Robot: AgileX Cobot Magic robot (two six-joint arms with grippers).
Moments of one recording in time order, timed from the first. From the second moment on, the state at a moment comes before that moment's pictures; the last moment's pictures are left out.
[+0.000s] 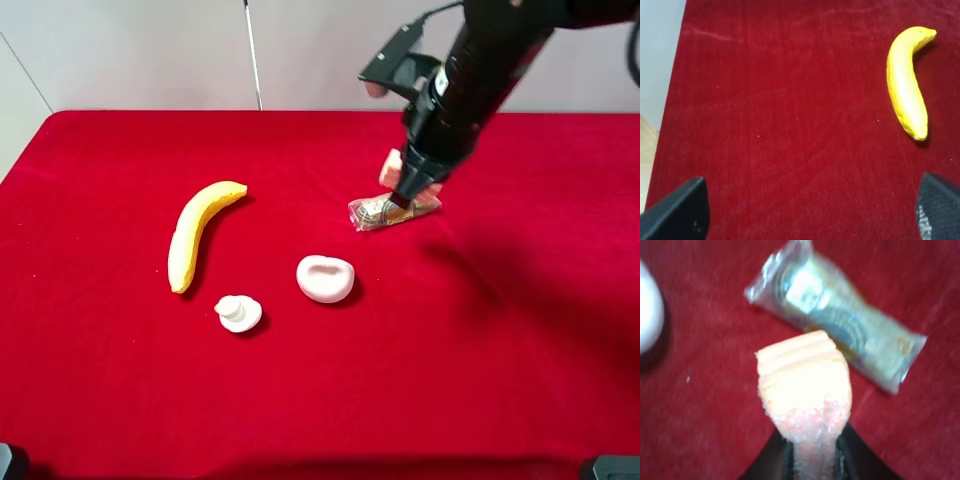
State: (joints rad) left arm -0.07 0.00 -0.48 0.03 1.06 0.01; right arm 0.62 1.74 -1.15 -0.13 0.75 -0.29
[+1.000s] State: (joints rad) left arm -0.07 0.00 -0.48 0.03 1.06 0.01; right arm 0.66 2.19 -1.76 -0.12 0.80 -0.40
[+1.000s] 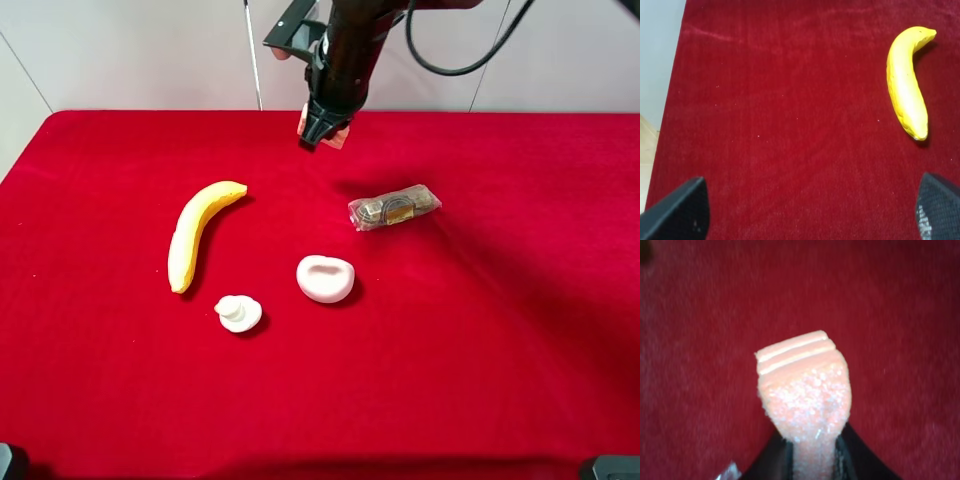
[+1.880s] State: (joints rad) left arm -0.07 0.00 -0.48 0.03 1.06 0.01; right arm 0.66 2.40 -1.93 -0.02 0.82 -0.62
